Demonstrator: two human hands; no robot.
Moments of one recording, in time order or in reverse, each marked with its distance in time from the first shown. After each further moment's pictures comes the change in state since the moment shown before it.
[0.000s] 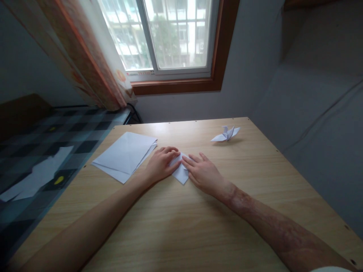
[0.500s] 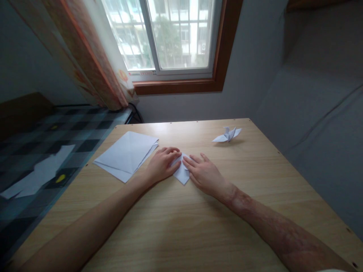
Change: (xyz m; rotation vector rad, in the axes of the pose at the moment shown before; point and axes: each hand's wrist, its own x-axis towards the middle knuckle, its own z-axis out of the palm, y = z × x) left_hand -0.001 0.001 -0.003 0.025 -0.011 0.025; right_hand -0.001 -0.001 -0.001 -0.015 0.004 -0.013
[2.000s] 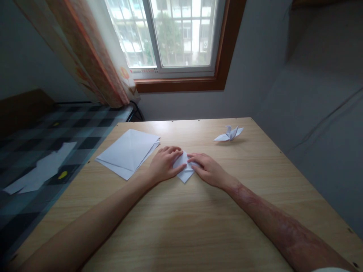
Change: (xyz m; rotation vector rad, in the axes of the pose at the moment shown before) left_hand -0.003 0.011 -0.004 0.003 -0.011 -0.019; right_hand 0.001 0.026 0.006 0.675 0.191 0.122
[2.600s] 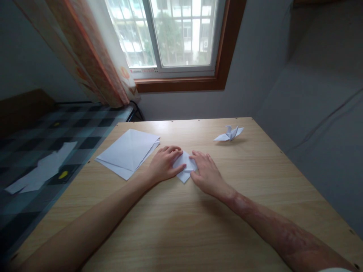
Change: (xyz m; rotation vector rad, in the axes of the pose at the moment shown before) left_hand 0.000 -0.001 0.000 0.000 -0.018 -0.001; right_hand -0.011 -0.010 0.034 -0.329 0.073 0.206
